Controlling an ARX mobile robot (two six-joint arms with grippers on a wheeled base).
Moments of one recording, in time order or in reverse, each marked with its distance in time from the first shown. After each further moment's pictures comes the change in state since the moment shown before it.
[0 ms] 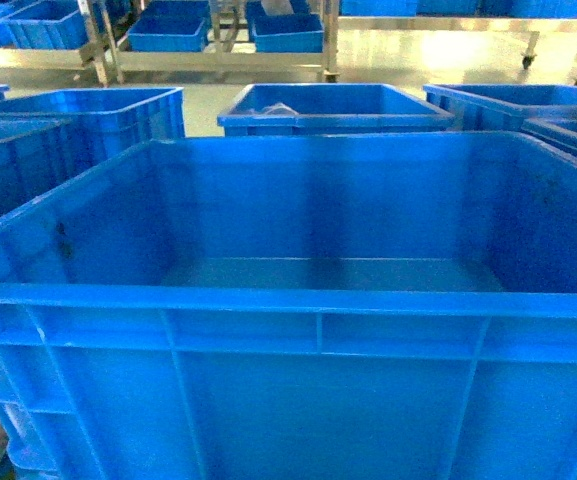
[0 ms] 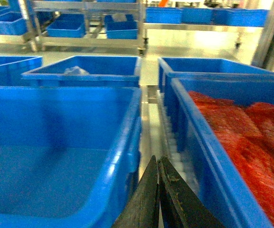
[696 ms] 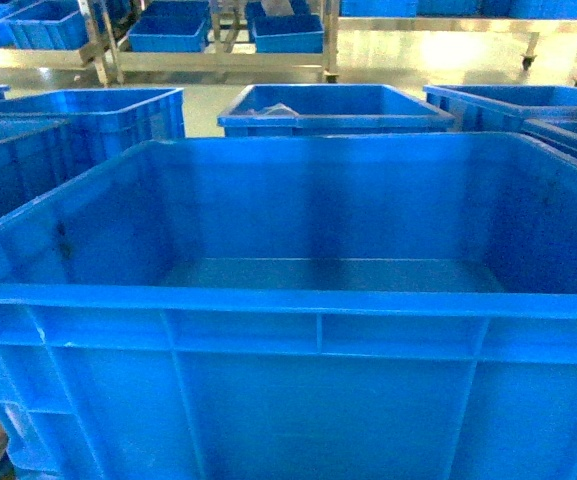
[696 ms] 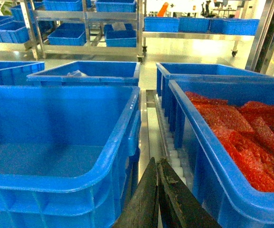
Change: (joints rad) left arm 0.104 -0.434 -0.086 -0.317 0.107 0.002; right arm -0.036 -0.379 -0.095 -0.261 -0.024 0.000
